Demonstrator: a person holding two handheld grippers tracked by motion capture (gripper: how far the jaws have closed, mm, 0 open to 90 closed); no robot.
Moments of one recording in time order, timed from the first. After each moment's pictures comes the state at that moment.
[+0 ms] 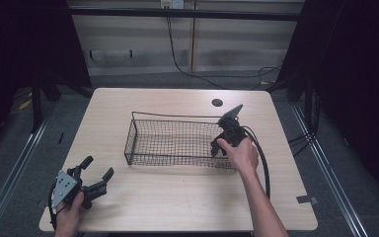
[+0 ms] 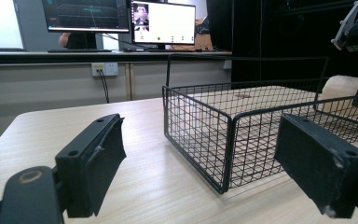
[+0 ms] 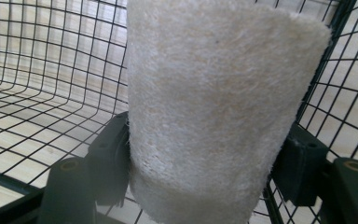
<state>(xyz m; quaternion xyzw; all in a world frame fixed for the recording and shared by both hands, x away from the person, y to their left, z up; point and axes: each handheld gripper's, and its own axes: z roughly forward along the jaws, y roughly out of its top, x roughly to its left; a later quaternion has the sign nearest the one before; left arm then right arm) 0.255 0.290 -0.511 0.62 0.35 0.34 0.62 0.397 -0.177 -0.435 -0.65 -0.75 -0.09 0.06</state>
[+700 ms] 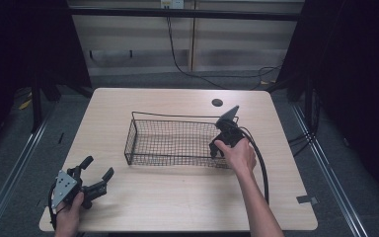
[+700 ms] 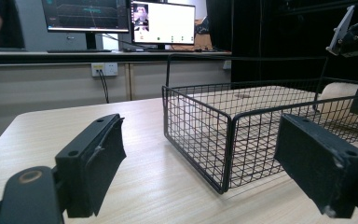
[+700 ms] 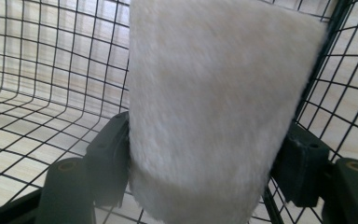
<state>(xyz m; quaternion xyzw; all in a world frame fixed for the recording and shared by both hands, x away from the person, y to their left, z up) 0.254 0.290 -0.511 0.62 0.35 0.33 0.62 0.400 -0.170 -0.443 -0.66 -0.75 -0.06 0.05</state>
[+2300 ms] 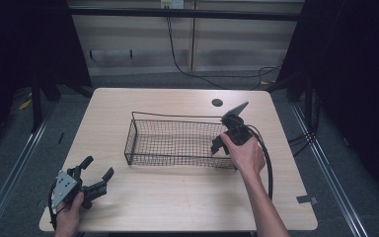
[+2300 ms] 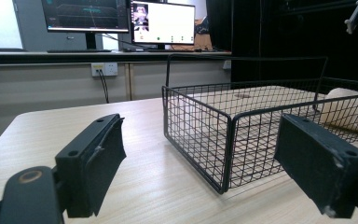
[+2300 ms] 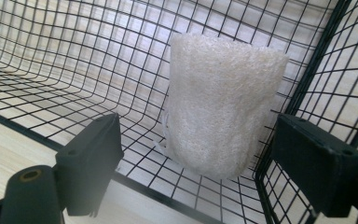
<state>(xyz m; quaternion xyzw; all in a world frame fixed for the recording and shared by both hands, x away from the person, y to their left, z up) 0.254 0.290 -0.511 0.62 0.35 0.34 0.62 0.384 -0.185 -0.414 -0.62 -0.77 -0.14 0.04</state>
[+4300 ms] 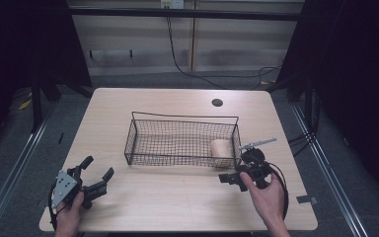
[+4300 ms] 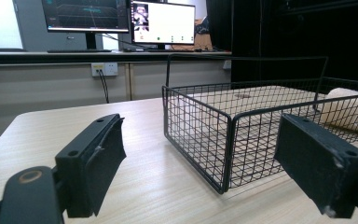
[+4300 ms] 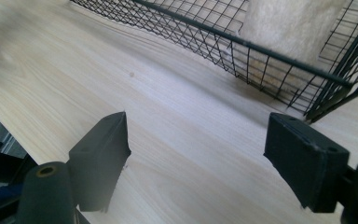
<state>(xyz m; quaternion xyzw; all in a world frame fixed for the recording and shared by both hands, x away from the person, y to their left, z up) 0.254 0.290 -0.511 0.62 0.35 0.34 0.62 0.260 -0.209 -0.413 -0.53 -0.79 -0.32 -0.02</state>
